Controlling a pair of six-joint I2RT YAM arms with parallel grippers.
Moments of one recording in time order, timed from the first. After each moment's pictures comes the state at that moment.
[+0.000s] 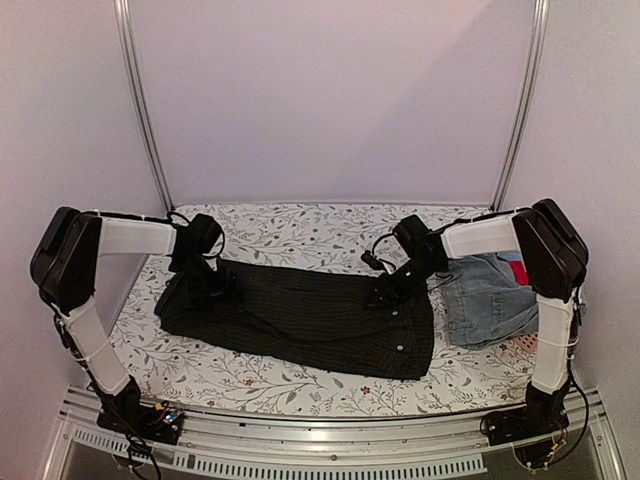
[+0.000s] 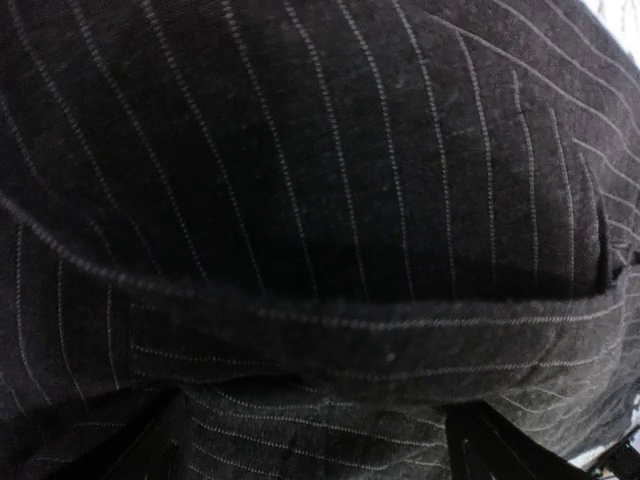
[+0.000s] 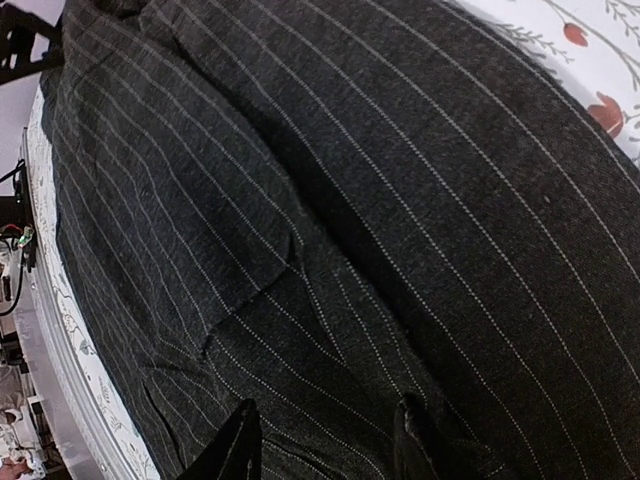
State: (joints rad) left arm -0.35 1.73 1.00 -0.63 0.15 -0.59; right arm 0.56 2.05 1.32 -0.49 -0.58 0.03
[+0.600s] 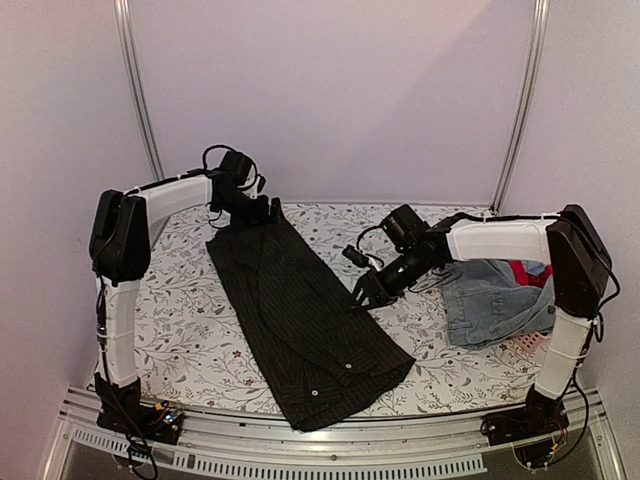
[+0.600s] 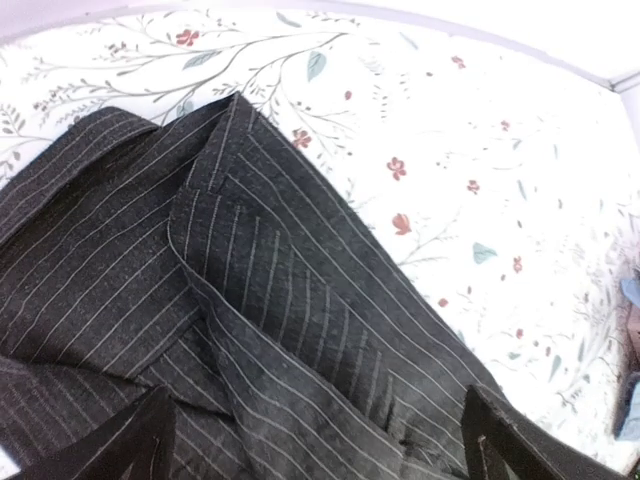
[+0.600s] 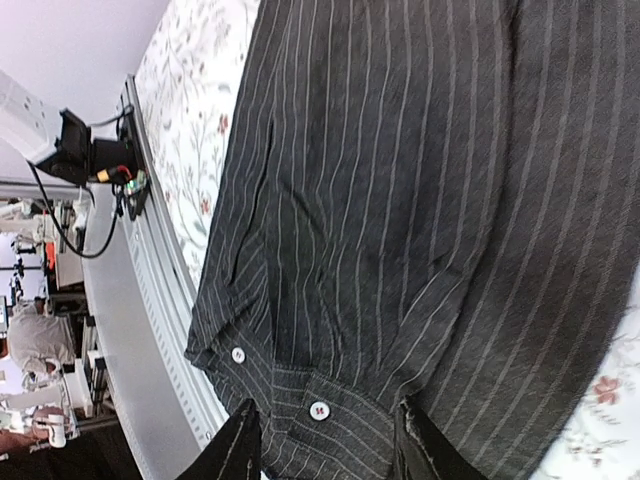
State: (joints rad) left arm -0.35 2.24 1.88 -0.59 0.18 -0.32; right arm 0.73 1.86 1.26 -0.52 -0.72 0.17
